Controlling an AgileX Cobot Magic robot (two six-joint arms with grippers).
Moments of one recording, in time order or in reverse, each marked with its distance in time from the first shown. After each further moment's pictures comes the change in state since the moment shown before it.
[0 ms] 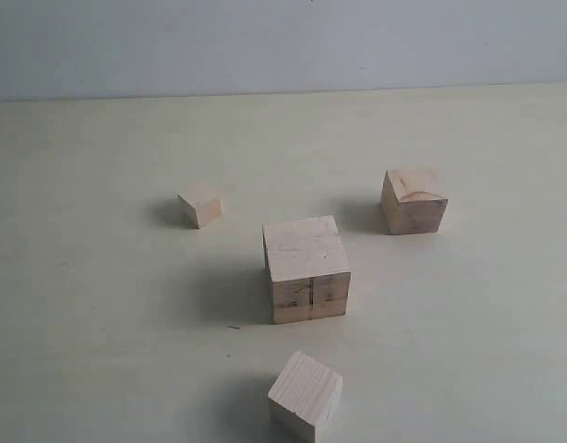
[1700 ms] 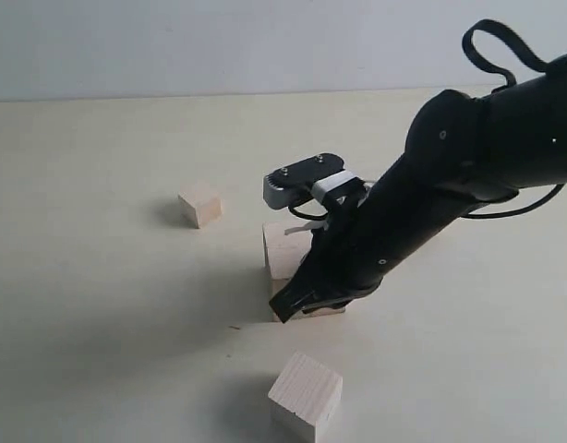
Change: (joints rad) left arm 0.000 0.000 0.000 0.000 0.000 0.002; right arm 0.603 1.373 -0.424 0.633 1.252 -0.614
